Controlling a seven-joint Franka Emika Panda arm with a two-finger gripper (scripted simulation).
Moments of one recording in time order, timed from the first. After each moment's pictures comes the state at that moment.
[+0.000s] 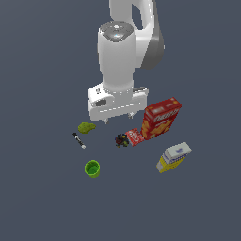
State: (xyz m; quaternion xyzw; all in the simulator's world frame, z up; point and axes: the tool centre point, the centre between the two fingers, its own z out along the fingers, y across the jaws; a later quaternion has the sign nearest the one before) arm 0.005 -0.007 0.242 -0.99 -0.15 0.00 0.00
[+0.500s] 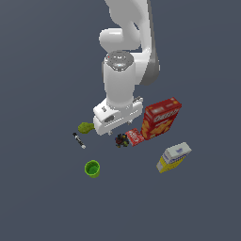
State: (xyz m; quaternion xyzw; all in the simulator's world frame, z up) arm 0.003 -0.003 0.182 -0.96 -0.28 0.00 0.00
